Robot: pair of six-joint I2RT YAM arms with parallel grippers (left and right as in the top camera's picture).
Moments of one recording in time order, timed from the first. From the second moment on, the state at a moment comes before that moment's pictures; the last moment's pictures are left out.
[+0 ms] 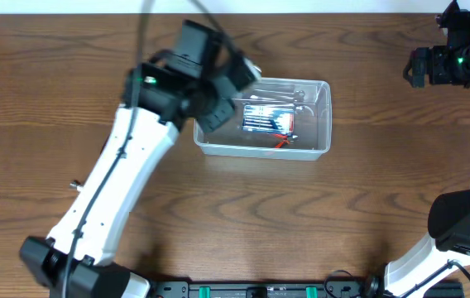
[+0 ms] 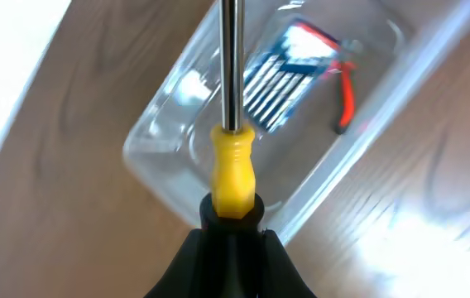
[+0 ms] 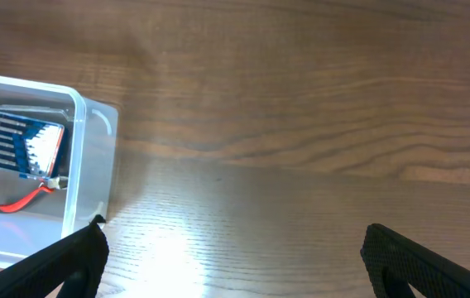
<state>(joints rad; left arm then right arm) -0.47 1.65 1.73 -1.13 0.08 0.64 -0.27 1.89 2.08 -1.37 -0.18 -0.27</state>
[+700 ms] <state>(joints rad) -0.53 2.11 1.72 -1.05 0.10 0.96 -0.27 1.89 2.08 -1.37 -0.18 -0.27</state>
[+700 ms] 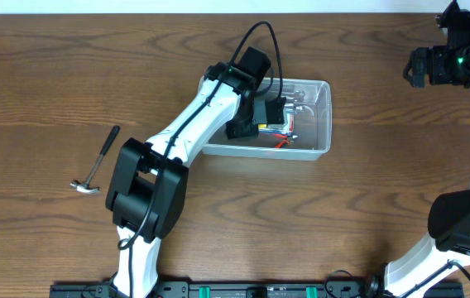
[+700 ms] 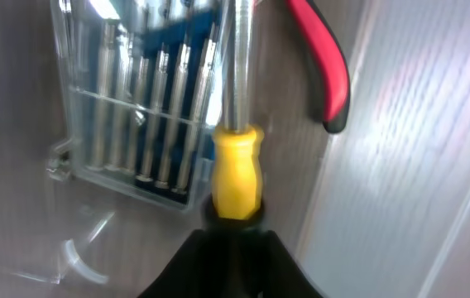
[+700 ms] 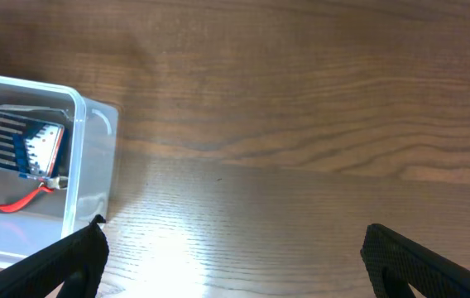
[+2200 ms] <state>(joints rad) 0.36 1.62 1.55 -1.15 -0.13 -0.05 -0.27 1.89 2.08 -1.37 -0.18 -0.27</state>
